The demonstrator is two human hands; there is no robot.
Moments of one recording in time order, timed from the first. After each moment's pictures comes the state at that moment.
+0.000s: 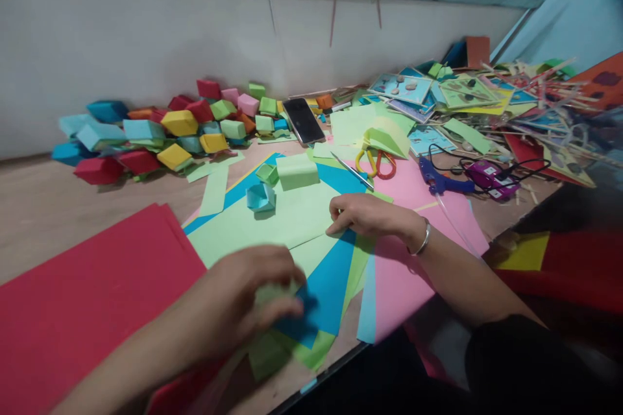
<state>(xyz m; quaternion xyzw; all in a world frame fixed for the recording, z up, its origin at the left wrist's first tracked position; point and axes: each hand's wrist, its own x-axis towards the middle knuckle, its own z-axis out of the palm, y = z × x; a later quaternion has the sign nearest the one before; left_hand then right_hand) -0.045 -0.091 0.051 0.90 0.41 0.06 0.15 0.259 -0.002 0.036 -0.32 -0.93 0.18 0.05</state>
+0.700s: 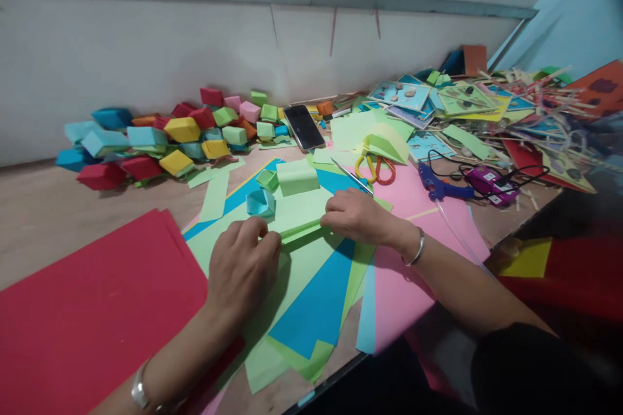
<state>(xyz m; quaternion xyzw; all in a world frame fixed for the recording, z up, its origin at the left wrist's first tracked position) -0.009 -0.047 0.035 0.86 0.46 0.13 -0.18 0.246 -0.003 0.031 -0.29 -0.94 -0.07 0.14</state>
